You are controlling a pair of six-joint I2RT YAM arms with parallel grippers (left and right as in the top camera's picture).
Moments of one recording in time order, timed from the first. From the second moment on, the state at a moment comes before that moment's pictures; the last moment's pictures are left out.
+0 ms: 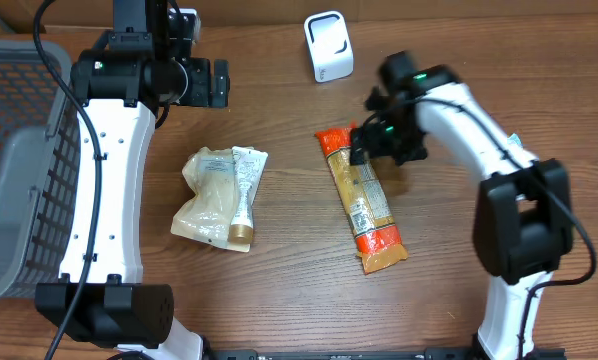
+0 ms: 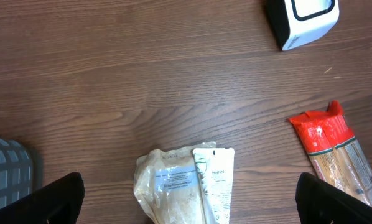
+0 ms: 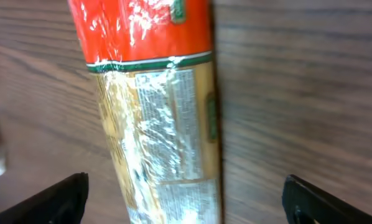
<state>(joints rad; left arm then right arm) -0.04 1.75 1.92 -1.16 0.04 0.01 0.29 2.10 1.70 -1.12 -0.34 0.08</state>
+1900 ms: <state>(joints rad) -0.04 1.75 1.92 -1.16 0.04 0.01 0.16 1.88 1.73 -1.17 -1.11 -0.11</state>
